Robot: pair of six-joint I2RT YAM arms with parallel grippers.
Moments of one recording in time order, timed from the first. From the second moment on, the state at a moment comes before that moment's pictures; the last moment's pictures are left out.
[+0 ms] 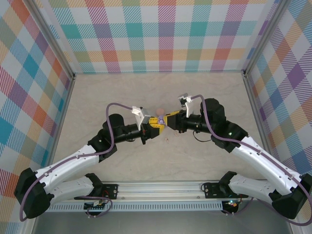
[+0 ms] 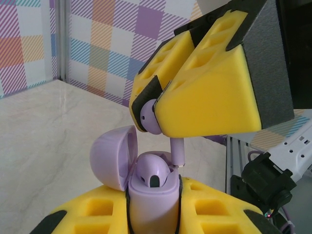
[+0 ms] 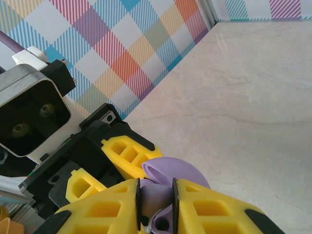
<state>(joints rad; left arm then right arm) -0.78 1.02 0.70 0.25 0.46 -0.18 0.75 1.01 1.02 -0.32 -0.39 0.44</state>
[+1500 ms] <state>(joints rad) -0.78 1.03 0.70 0.24 0.43 -0.25 0.78 1.02 1.02 -0.35 -0.31 0.41</state>
